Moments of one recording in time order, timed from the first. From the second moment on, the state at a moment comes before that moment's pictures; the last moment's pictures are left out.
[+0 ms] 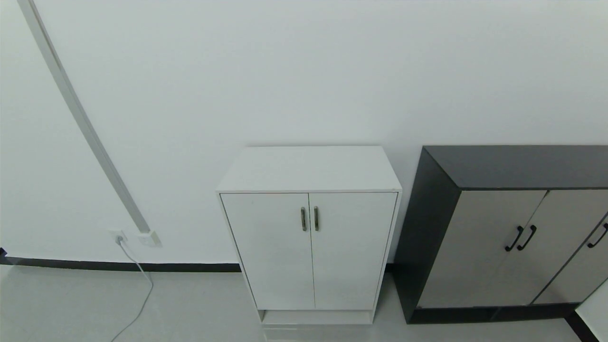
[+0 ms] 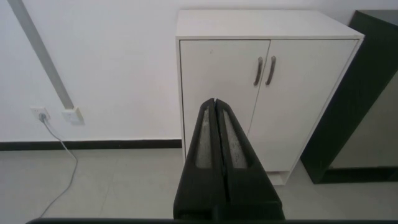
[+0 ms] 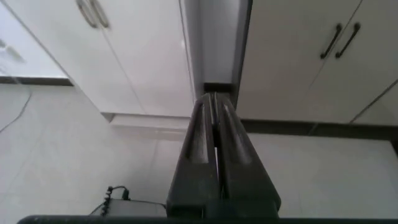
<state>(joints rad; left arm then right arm) 0.00 0.00 0.00 0.00 0.00 0.00 0.23 0.19 -0.04 0.05 -0.09 0.02</state>
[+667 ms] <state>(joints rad) 0.00 0.00 0.00 0.00 0.00 0.00 0.28 0.13 -0.05 0.05 -0.11 -0.06</state>
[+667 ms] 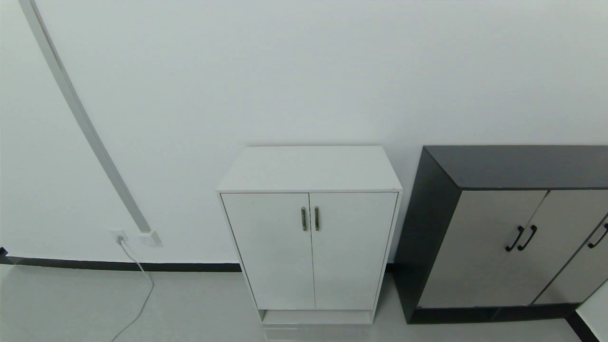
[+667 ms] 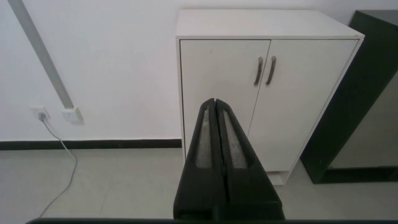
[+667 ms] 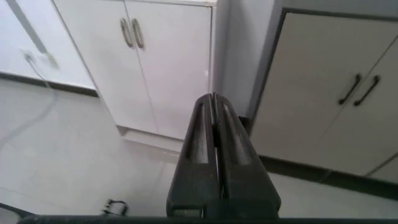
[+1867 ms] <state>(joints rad) 0.00 0.00 0.00 0.00 0.00 0.00 0.00 0.01 0.00 0.00 0.02 0.00</state>
